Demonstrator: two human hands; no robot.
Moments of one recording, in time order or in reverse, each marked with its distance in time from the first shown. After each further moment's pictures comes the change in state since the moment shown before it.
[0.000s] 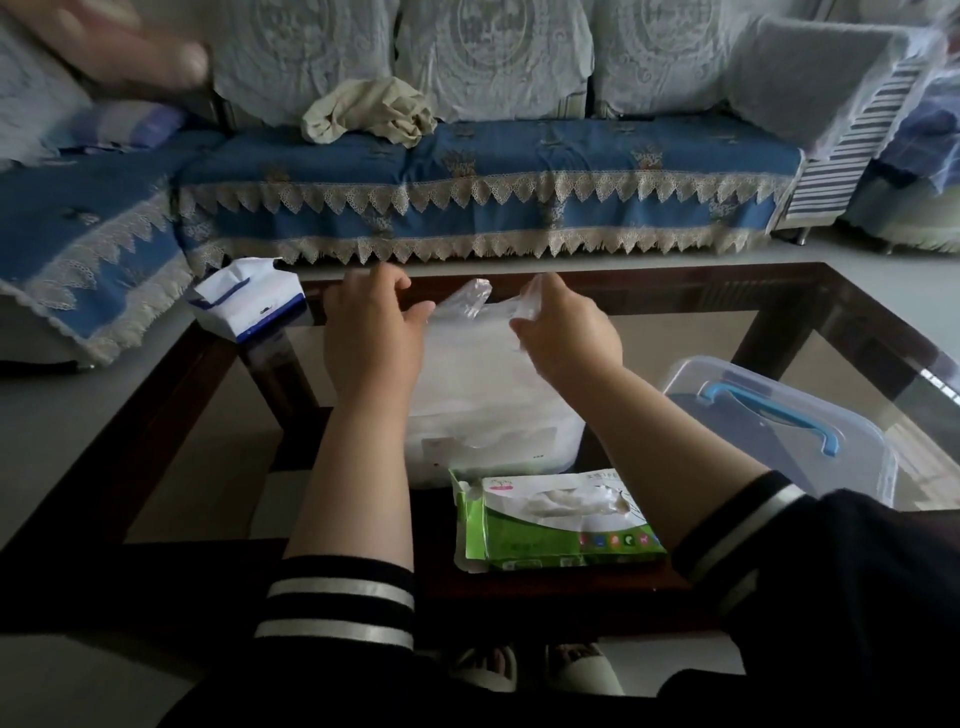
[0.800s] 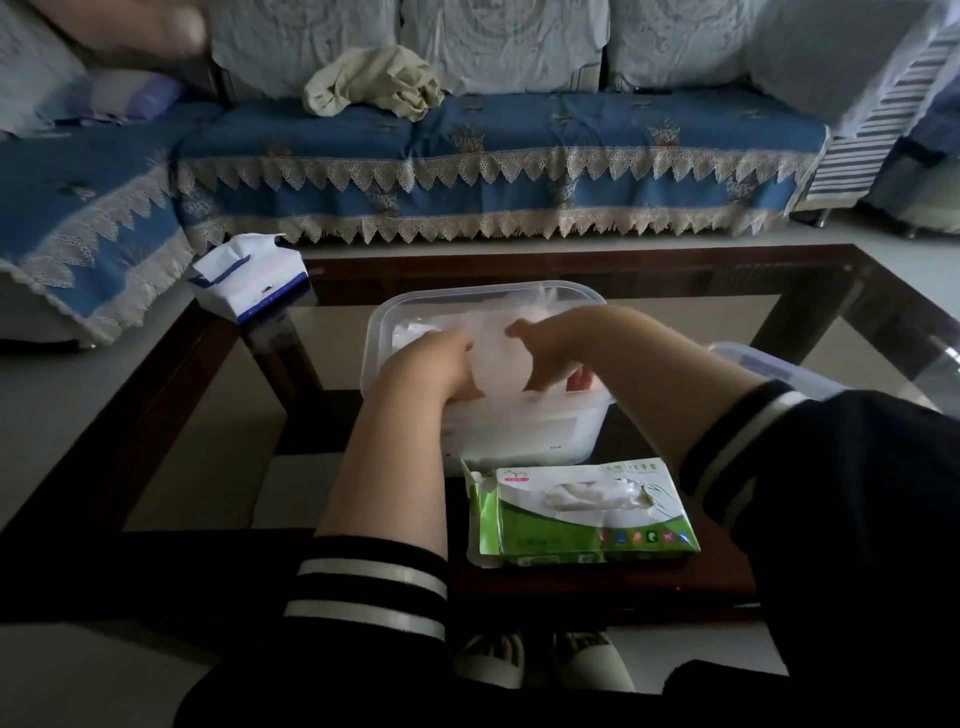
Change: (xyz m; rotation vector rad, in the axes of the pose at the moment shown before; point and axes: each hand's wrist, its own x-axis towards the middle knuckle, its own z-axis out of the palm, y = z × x) left_hand -0.004 0.012 0.017 0.158 -0.920 -0.101; right_hand 0.021 -0.015 0.009 -0.443 -0.839 -0.082
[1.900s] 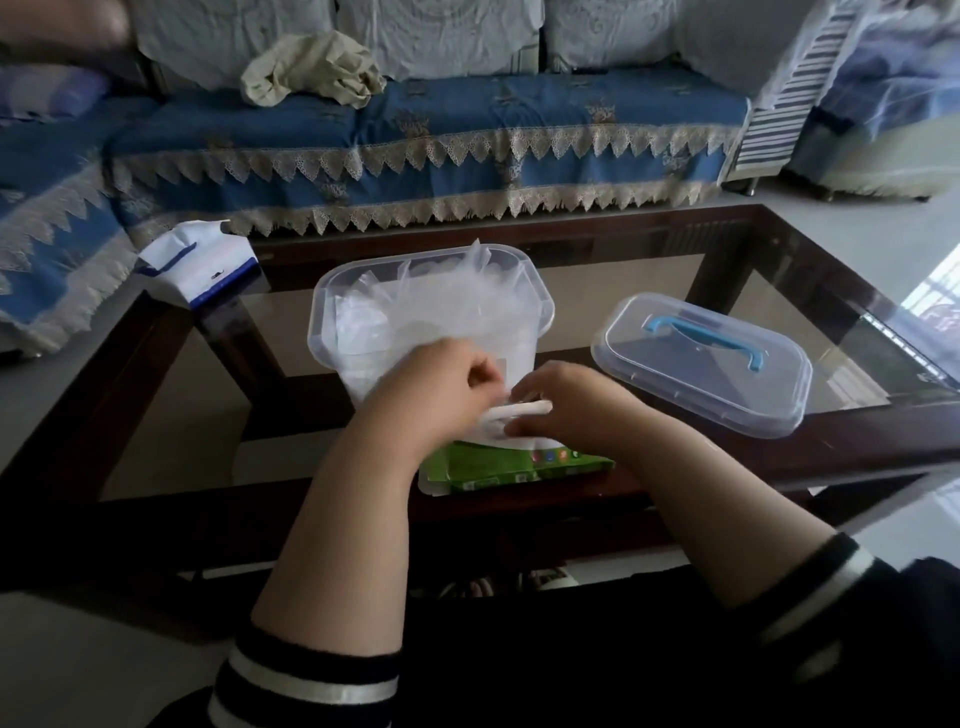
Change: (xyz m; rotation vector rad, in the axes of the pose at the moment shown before) left_hand -0.106 0.029 0.045 -0.185 0.076 0.309; right_hand -0.093 0.050 0.114 0.304 0.379 -0.075
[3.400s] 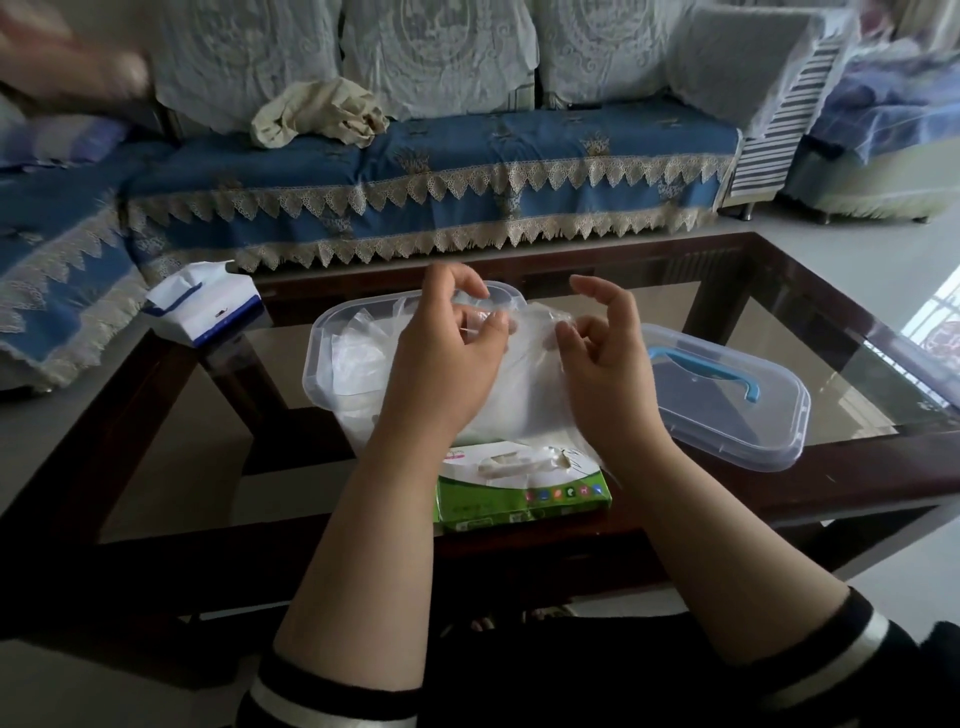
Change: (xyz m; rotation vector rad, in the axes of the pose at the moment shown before) left_hand 0.020 0.034 -0.004 -0.410 0.488 0.213; right_hand -0.007 -0.012 -0.023 0.904 0.786 -0.103
